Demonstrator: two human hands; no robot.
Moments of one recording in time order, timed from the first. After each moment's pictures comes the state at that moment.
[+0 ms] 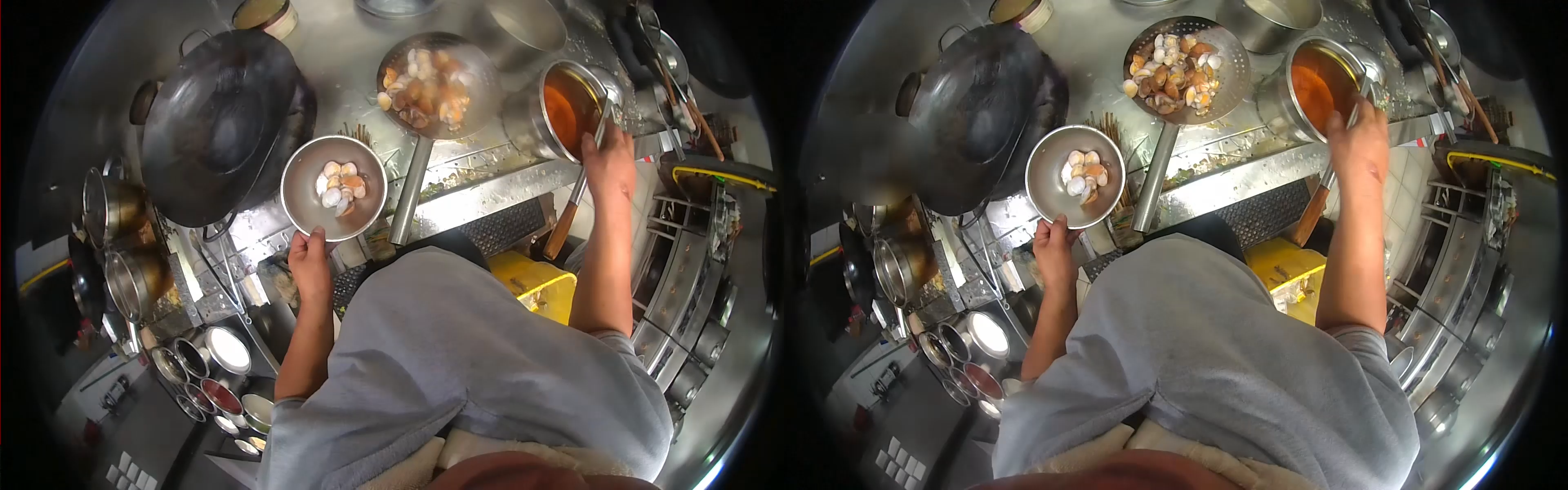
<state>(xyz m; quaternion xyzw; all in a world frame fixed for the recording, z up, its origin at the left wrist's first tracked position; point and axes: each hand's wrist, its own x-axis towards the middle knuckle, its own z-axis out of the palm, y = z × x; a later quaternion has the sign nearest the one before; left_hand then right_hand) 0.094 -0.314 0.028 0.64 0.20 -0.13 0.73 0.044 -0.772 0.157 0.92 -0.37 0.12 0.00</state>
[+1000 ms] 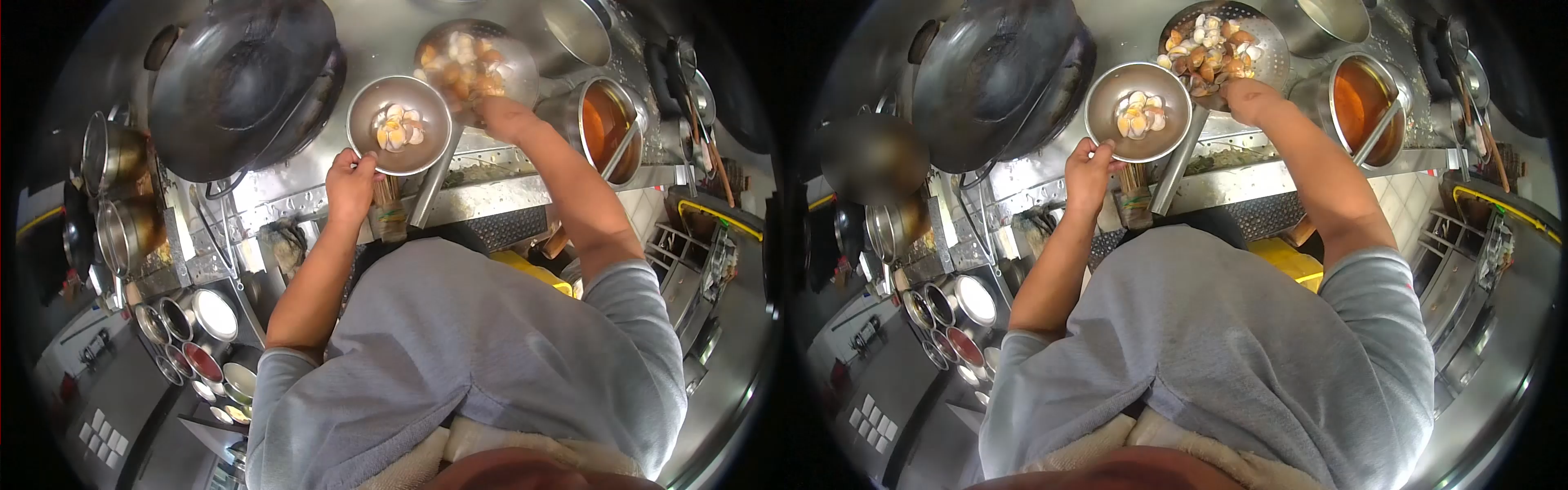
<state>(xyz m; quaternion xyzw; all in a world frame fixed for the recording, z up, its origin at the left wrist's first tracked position) 0.152 -0.372 -0.002 0.68 0.14 -0.18 0.70 0.197 -0.705 0.000 0.95 0.04 -0.29 -0.08</state>
